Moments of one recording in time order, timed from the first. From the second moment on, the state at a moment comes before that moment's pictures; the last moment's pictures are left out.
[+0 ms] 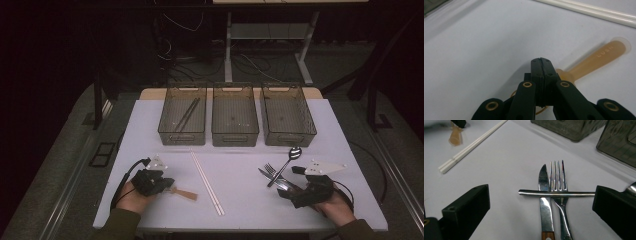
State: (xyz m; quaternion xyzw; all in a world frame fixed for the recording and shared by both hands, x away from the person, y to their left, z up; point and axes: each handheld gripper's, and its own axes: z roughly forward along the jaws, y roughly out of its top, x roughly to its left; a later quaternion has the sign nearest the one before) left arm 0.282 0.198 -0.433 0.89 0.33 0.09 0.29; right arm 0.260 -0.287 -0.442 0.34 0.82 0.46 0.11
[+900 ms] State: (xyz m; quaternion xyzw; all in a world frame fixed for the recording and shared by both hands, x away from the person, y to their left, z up) left arm 0.250 0.213 -0.430 0.88 0.32 0.09 0.35; right arm 0.261 -0.287 -0.443 0.34 0.82 0.45 0.10
